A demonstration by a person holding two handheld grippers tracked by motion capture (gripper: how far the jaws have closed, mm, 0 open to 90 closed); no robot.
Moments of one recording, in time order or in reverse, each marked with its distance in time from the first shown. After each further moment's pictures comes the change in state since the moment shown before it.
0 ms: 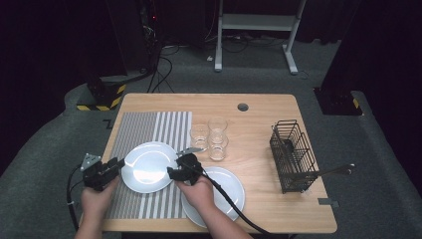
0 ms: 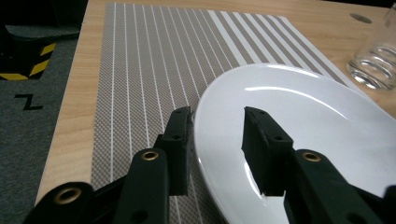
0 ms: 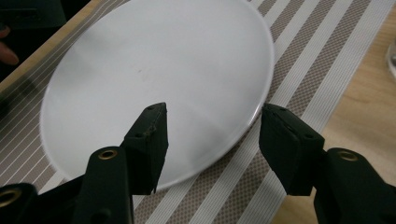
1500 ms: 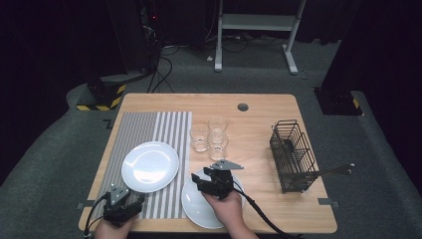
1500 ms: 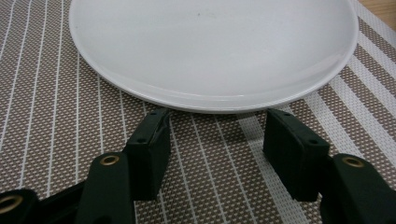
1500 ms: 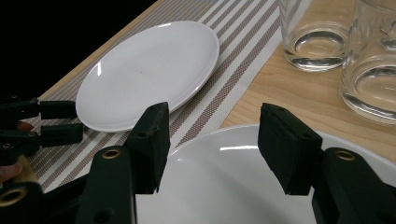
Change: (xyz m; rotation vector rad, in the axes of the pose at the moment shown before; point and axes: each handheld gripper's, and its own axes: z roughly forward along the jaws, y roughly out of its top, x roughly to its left) left arm -0.088 -0.063 -0.027 0.186 0.064 0.130; right arm -0.038 -0.053 -0.084 -0.197 0.037 0.044
